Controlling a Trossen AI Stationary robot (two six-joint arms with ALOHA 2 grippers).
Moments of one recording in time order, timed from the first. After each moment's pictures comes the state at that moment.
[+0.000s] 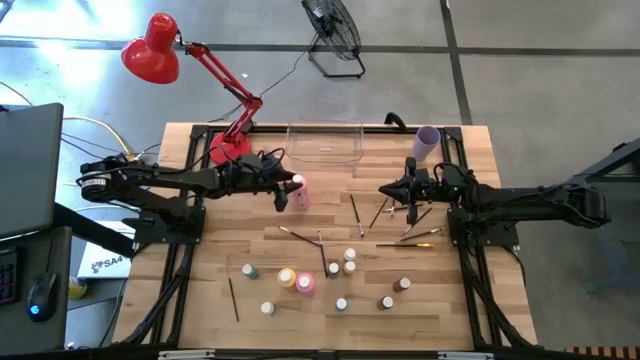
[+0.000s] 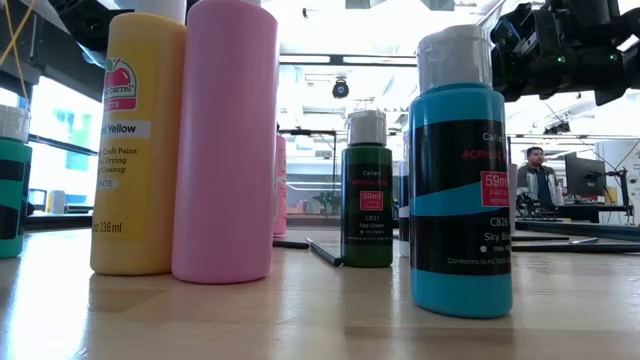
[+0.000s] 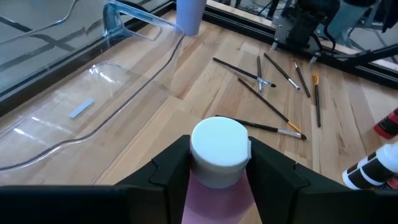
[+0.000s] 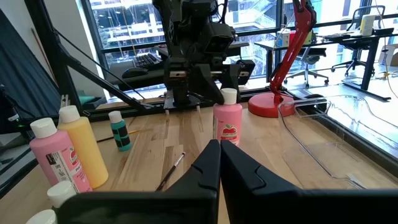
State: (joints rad) left arm 0.27 1.25 0.56 0.36 -0.01 -0.21; right arm -0.28 0.79 0.19 0.58 -0.21 0.11
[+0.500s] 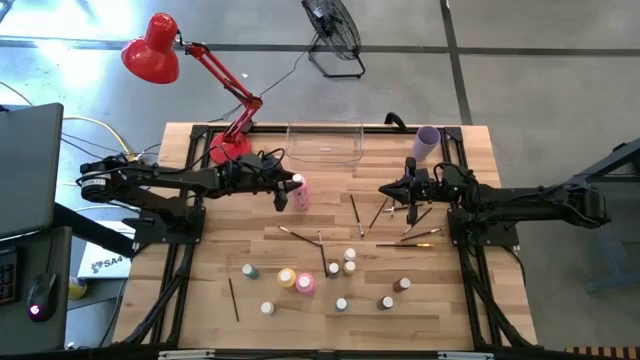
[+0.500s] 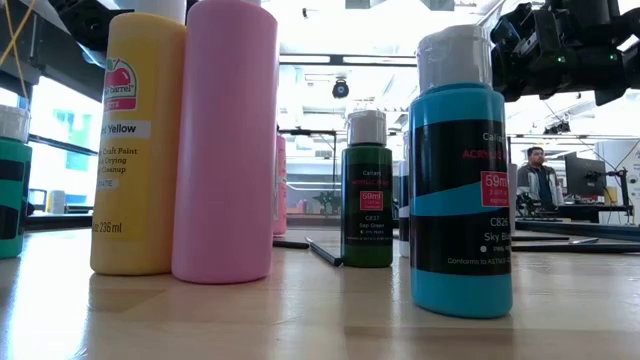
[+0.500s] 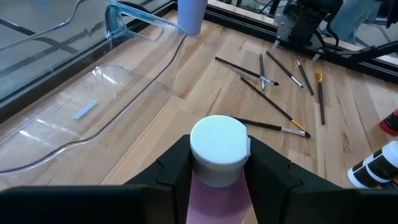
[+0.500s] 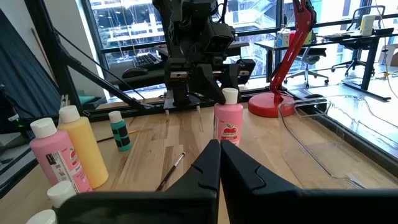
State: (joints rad) left arm 0.27 1.25 0.56 0.34 -0.02 -0.19; right arm -0.28 0.79 0.19 0.58 -0.21 0.11
